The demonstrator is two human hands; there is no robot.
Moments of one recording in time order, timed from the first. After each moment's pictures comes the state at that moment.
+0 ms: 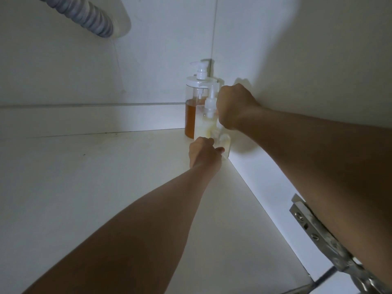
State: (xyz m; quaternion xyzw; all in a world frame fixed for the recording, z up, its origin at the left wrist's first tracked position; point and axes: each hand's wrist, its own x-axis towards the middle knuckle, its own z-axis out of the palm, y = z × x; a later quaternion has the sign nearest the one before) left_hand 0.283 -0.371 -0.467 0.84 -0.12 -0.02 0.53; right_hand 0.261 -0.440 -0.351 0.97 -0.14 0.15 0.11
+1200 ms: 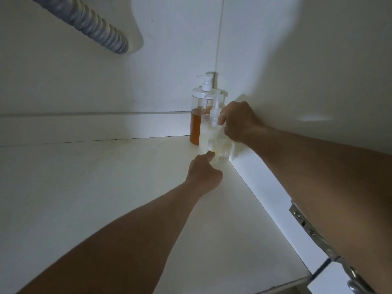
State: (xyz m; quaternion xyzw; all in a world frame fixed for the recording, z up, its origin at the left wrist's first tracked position) left_hand 0.258 -0.321 -0.465 0.84 -0.20 -0.12 0.49; right_hand 0.248 -0.436 -0.364 0.96 -0.14 0.23 -0.02
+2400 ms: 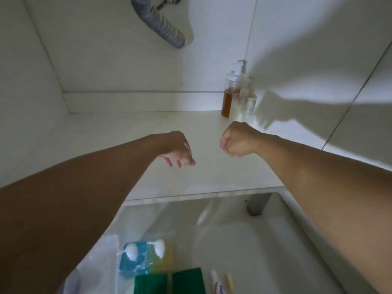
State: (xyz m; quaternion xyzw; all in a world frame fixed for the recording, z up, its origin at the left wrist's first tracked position) left_hand 0.152 -0.085 -0.373 0.91 -0.22 -0.27 0.23; right_hand 0.095 -0.270 -0.363 0.98 -0.10 -0.04 -0.17
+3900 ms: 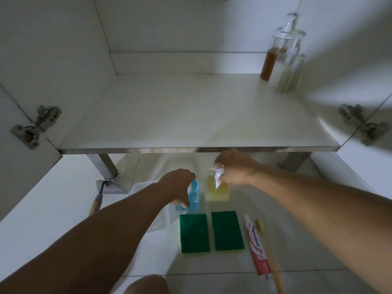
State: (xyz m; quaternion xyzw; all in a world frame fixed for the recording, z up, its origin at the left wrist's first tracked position) left_hand 0.052 0.053 -0.535 0.94 -0.28 -0.19 0.02; right_hand 0.022 -0.134 -0.473 0.98 0.08 -0.14 -0.08
